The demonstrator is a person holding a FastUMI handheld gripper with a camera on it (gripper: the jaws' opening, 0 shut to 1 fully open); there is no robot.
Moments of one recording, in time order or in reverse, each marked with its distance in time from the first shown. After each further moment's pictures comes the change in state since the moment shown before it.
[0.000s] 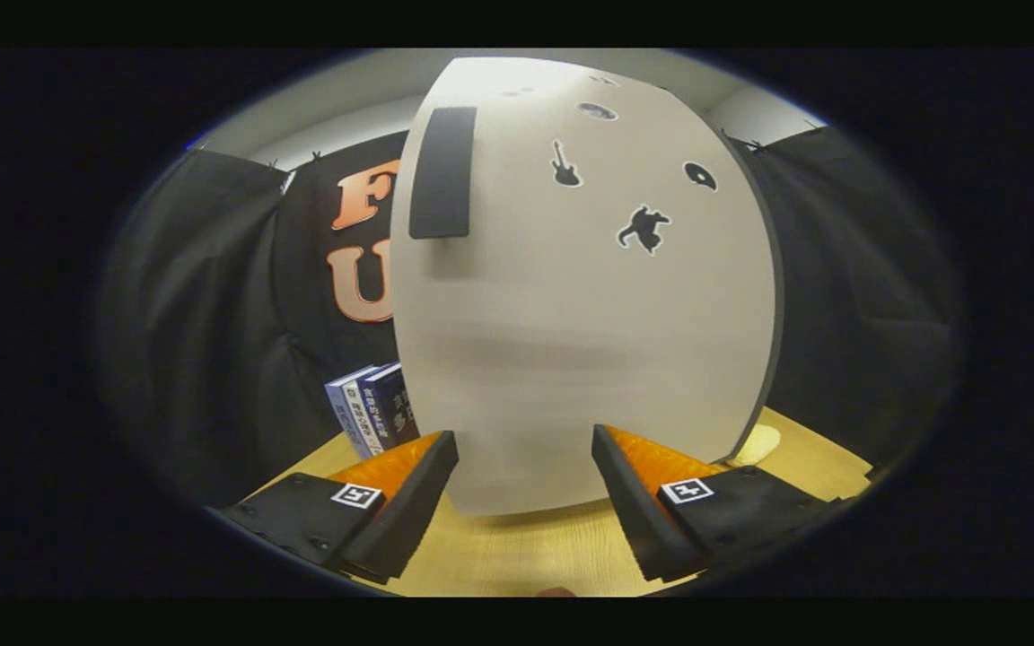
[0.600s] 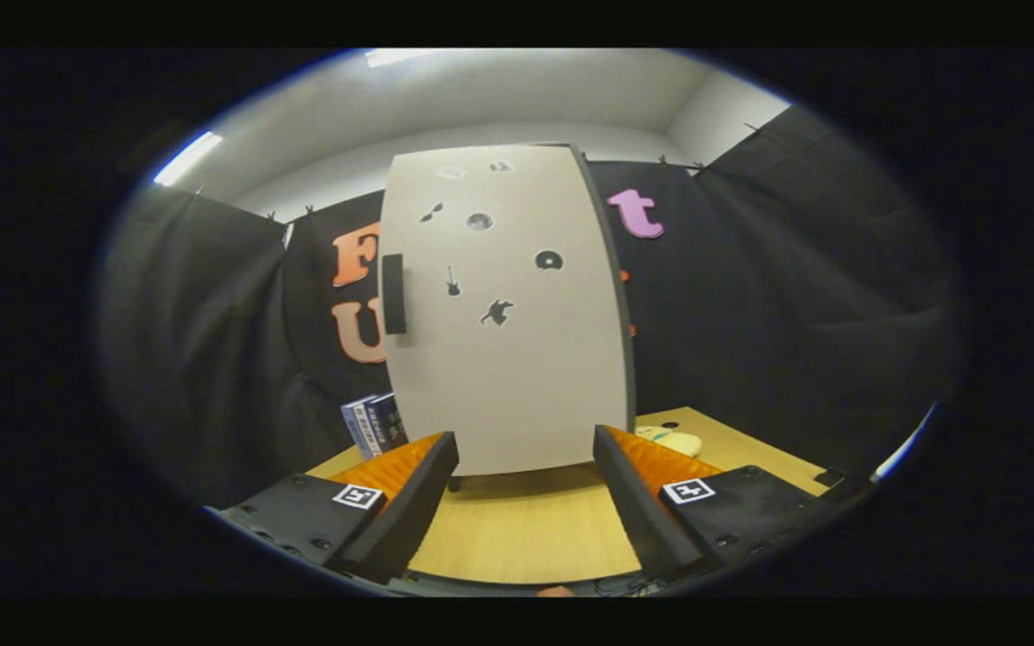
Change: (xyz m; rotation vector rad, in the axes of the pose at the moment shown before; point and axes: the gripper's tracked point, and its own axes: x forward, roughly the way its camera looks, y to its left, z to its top) arm -0.182 -0.133 0.045 0.066 -0.184 -0.052
